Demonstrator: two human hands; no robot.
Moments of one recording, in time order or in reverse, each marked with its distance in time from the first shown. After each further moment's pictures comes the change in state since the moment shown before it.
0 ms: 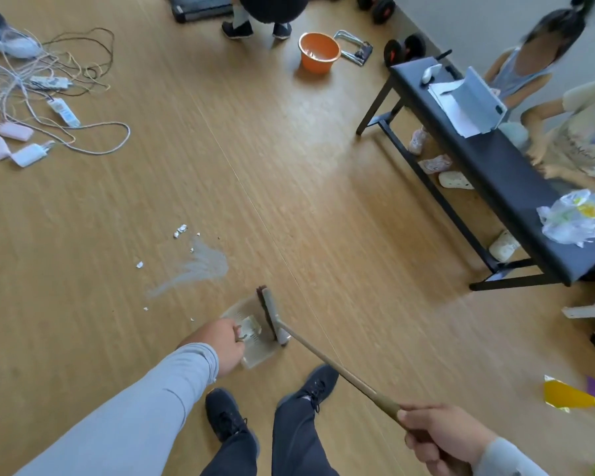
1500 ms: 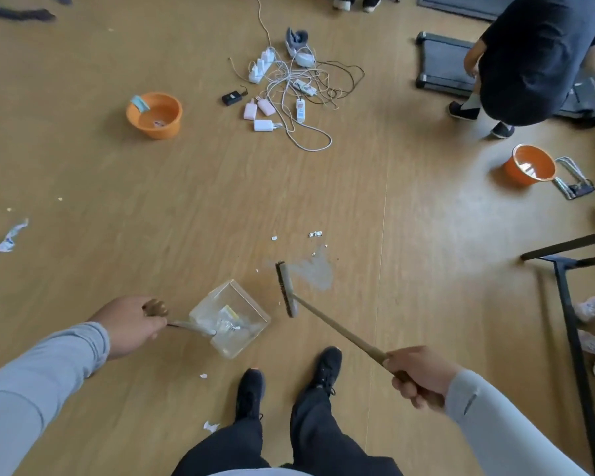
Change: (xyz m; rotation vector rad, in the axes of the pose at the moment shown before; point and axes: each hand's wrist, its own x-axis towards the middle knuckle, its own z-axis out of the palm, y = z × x) left_hand -0.225 -0.255 -0.030 -0.660 0.359 -0.597; right_hand -0.024 -0.189 0.195 -0.949 -0.069 -0.195
